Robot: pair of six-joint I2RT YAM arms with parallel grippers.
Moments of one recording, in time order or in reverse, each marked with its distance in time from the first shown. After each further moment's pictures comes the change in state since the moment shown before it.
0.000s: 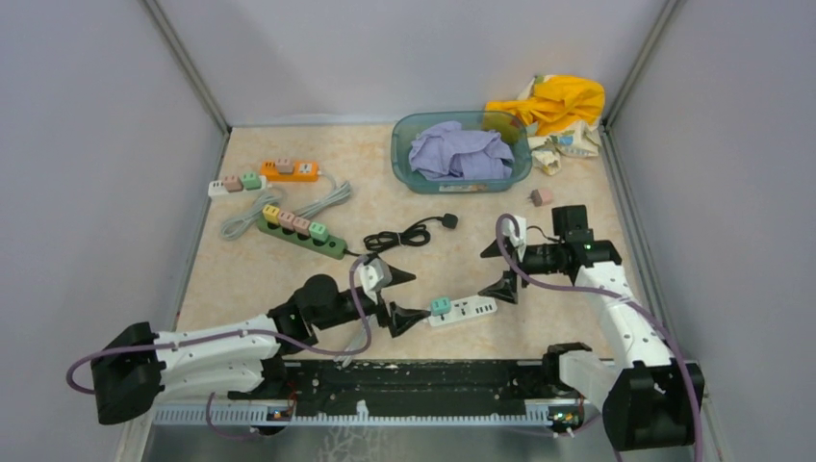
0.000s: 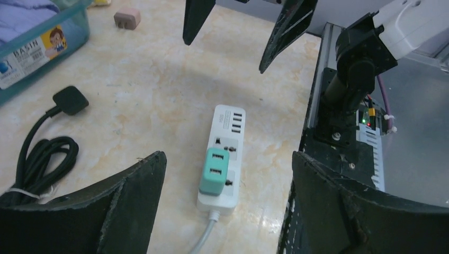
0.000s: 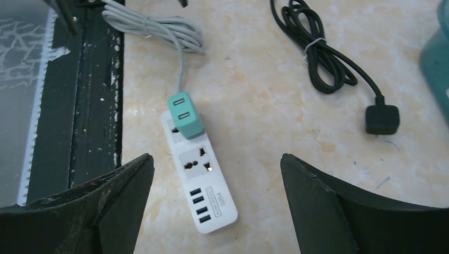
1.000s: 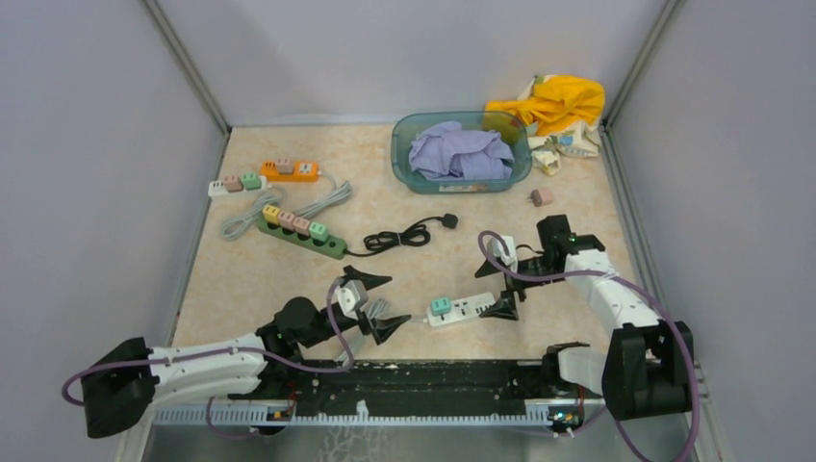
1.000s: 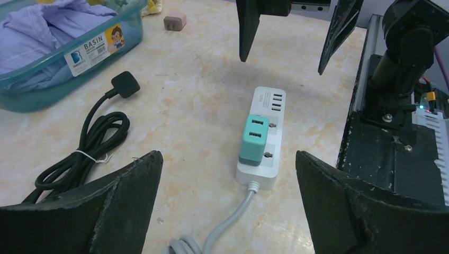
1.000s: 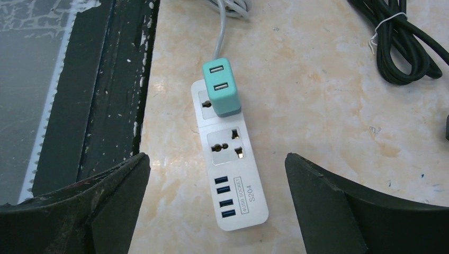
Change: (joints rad) left arm 0.001 -0.190 -0.274 0.169 -0.124 0.107; right arm 0.053 0.143 -0.068 -0.181 -0.004 -0.359
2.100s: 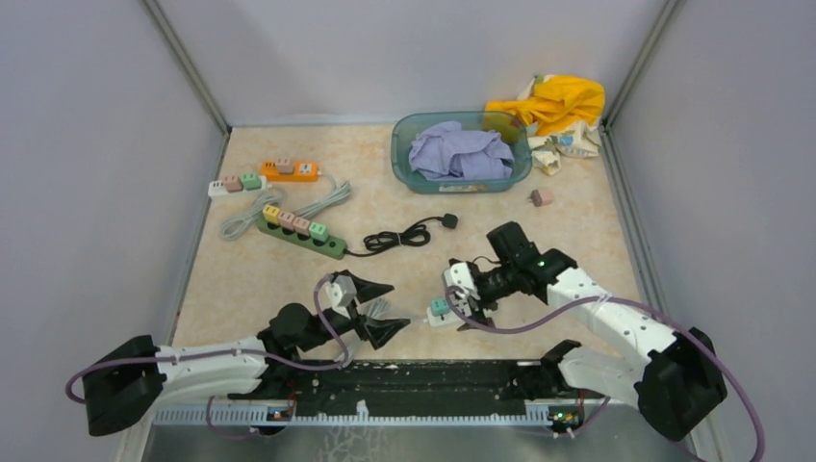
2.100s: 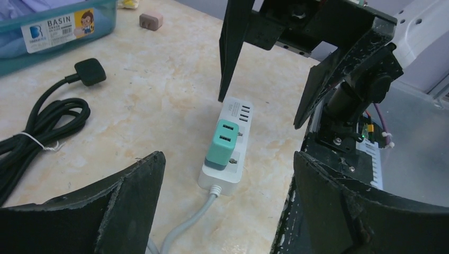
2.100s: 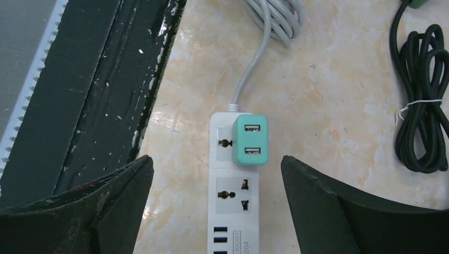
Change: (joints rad) left arm 0.000 0.016 -0.075 0.135 0.017 -0.260; right arm 0.437 -0.126 -0.007 0.261 0.261 0.267
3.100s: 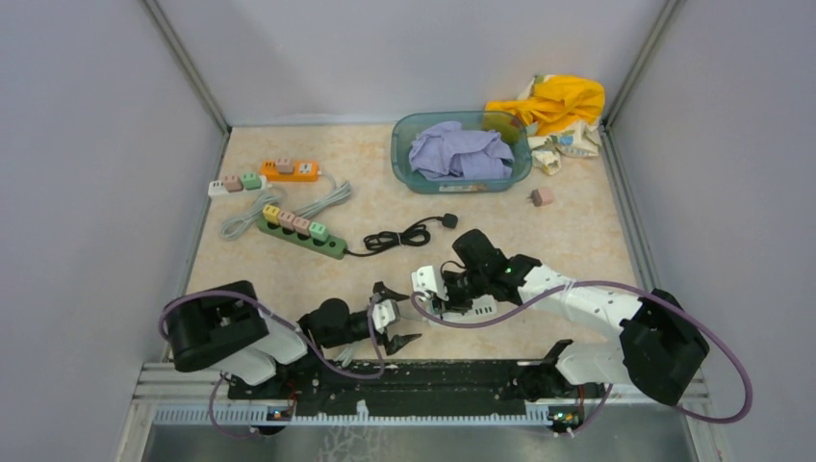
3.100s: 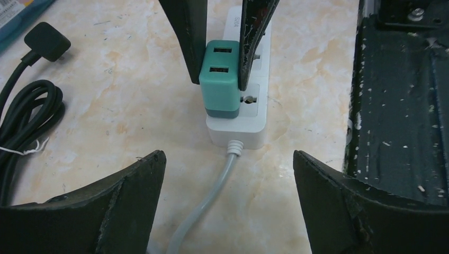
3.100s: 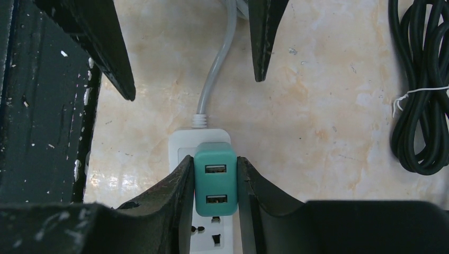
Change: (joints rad) left arm -0.019 0.612 0.045 0.328 0.093 0.383; right arm 0.251 0.184 -0.019 0.345 0.356 0.270
